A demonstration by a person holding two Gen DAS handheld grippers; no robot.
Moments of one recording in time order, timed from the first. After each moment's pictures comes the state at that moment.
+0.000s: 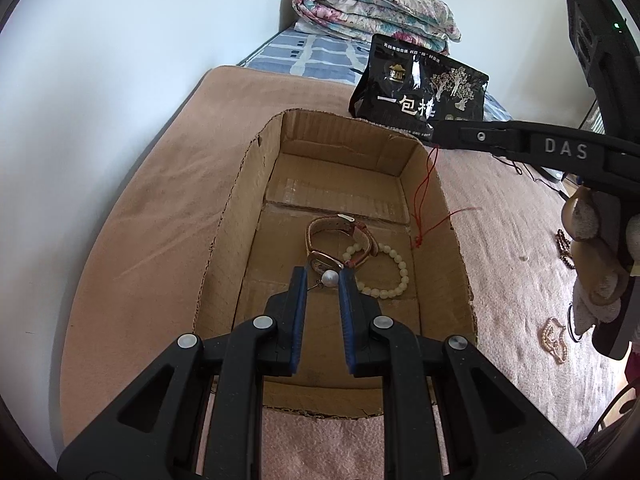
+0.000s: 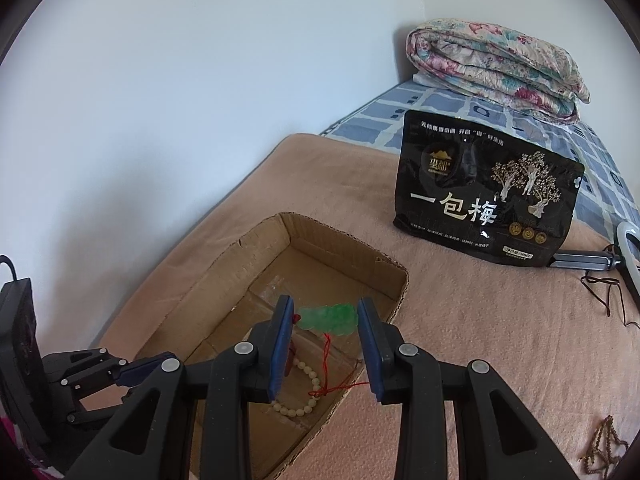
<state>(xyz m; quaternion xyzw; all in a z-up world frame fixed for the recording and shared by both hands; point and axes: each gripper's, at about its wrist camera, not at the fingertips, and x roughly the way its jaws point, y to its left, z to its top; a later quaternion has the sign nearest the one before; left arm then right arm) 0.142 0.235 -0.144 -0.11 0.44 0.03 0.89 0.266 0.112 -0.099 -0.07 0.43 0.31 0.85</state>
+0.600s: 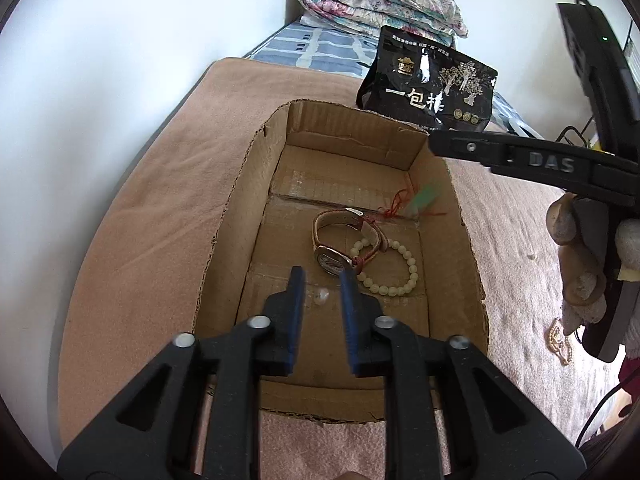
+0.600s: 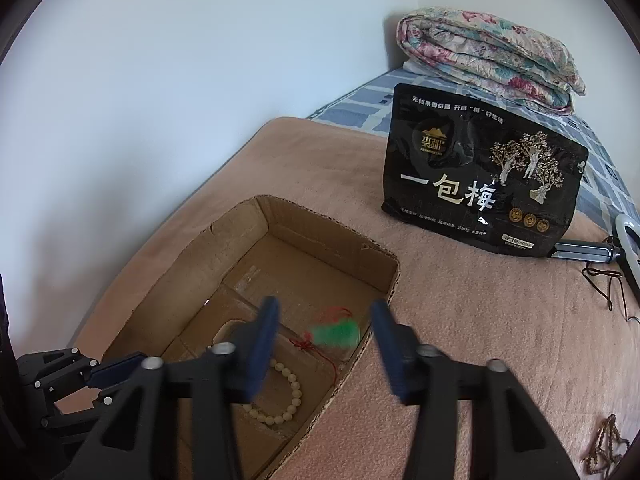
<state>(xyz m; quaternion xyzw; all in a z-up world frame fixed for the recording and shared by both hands) 0.144 0.237 -0.149 -0.11 0.45 0.04 0.89 0.275 0.113 -0.118 -0.08 0.44 0.29 0.85</state>
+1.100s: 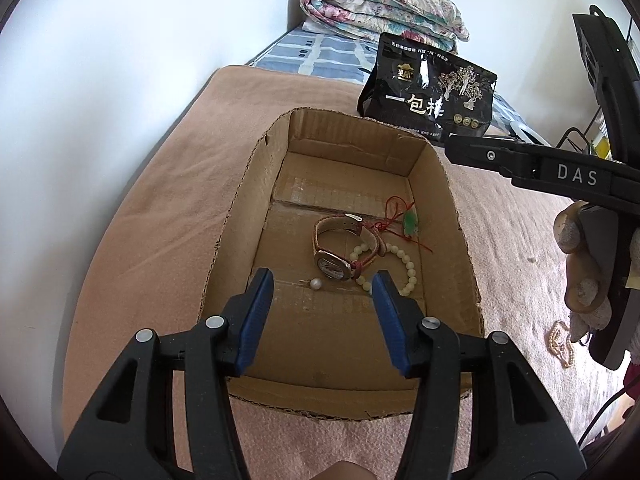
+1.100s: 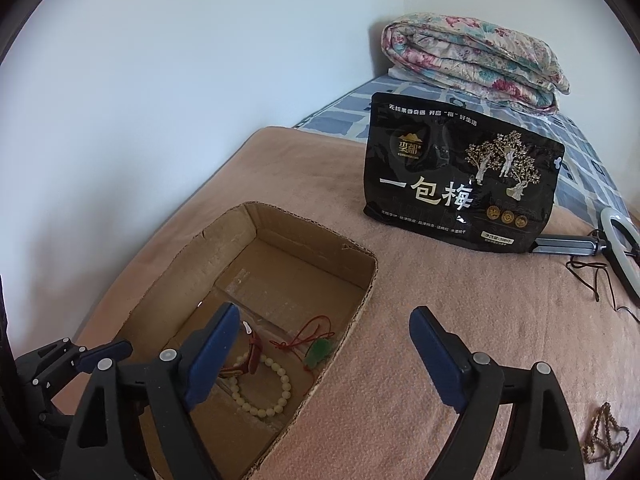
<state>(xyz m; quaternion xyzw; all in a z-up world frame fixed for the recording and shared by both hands) 0.141 0.234 -0.143 -0.10 0.44 0.04 0.89 0.269 0.100 -0.111 -0.08 0.43 0.27 0.86</state>
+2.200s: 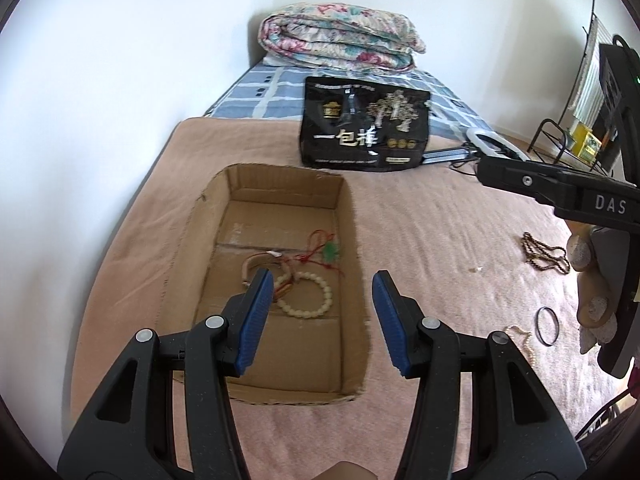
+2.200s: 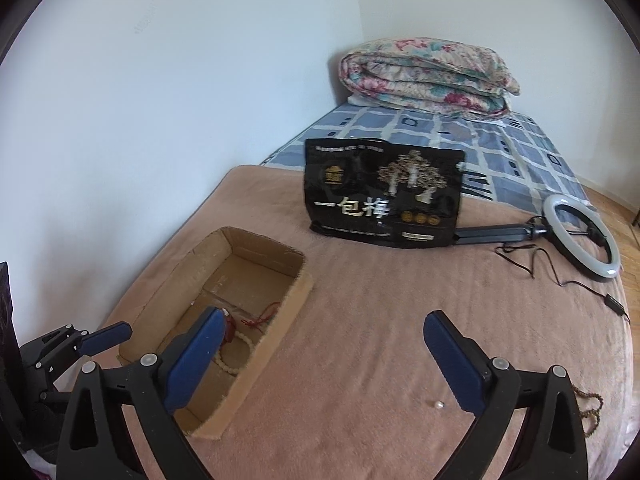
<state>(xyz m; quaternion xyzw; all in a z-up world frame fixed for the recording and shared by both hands) 0.131 0.161 -0.081 -0.06 0.40 0.00 0.91 0.234 -0.001 -0.055 -0.03 0.40 0.23 0.89</state>
